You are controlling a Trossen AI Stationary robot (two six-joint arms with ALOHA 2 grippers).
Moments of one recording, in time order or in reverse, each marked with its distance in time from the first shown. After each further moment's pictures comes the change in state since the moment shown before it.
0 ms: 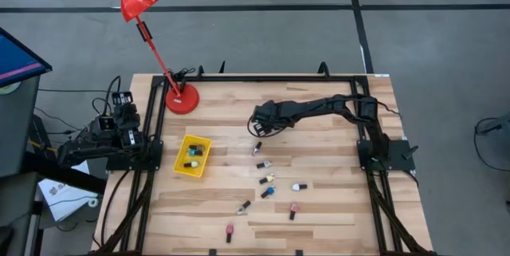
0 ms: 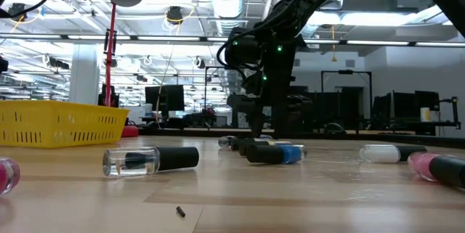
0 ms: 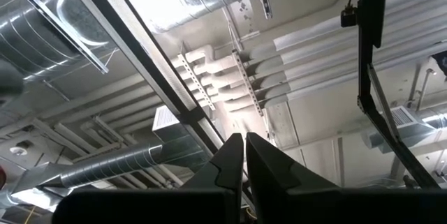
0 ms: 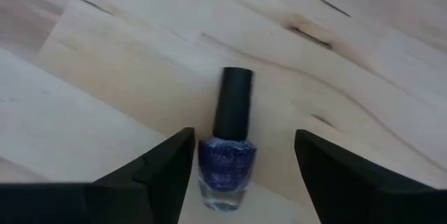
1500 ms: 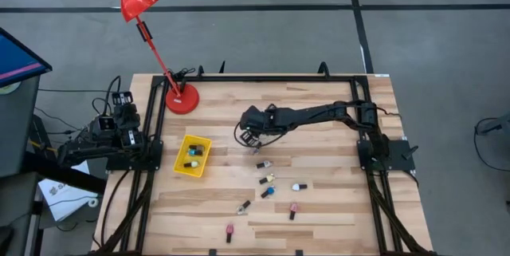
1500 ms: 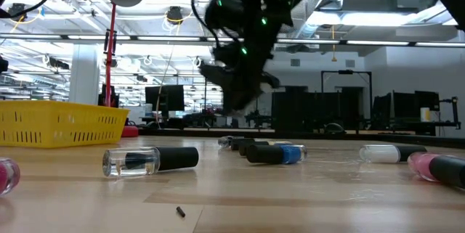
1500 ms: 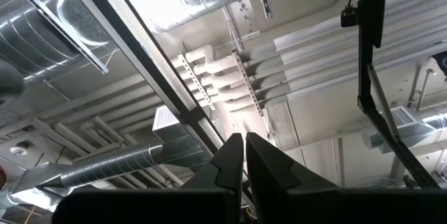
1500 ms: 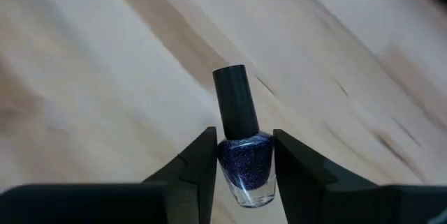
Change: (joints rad) left arm 0.000 0.000 0.000 0.000 0.000 0.000; right arm 0.121 0.000 0.148 0.113 0.061 -0.305
